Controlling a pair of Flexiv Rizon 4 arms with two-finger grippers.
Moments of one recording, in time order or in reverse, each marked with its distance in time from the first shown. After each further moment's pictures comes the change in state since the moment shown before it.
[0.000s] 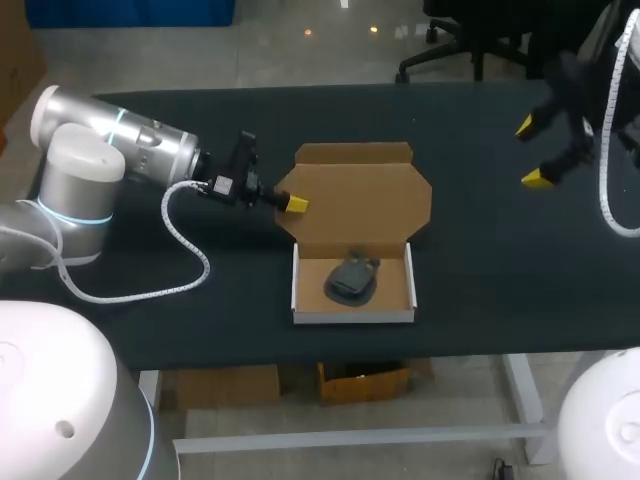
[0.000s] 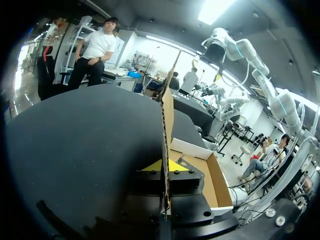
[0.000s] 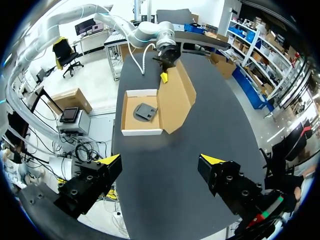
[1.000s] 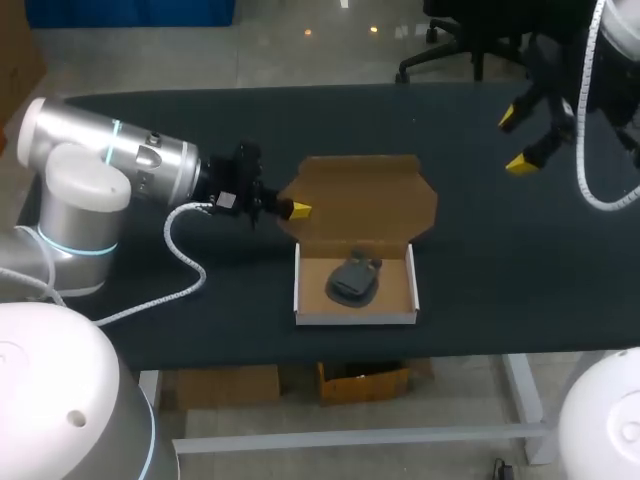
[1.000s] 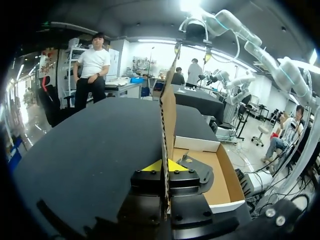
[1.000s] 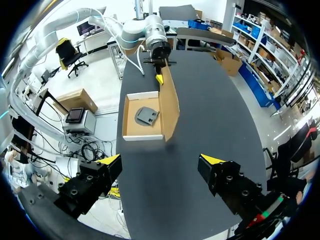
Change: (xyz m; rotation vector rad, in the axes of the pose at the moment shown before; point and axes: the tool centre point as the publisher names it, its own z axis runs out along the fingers) left arm 0.021 -0.003 0.002 -0.018 -0.161 0.232; right arm -0.011 0.022 0.005 0.032 0.066 0.006
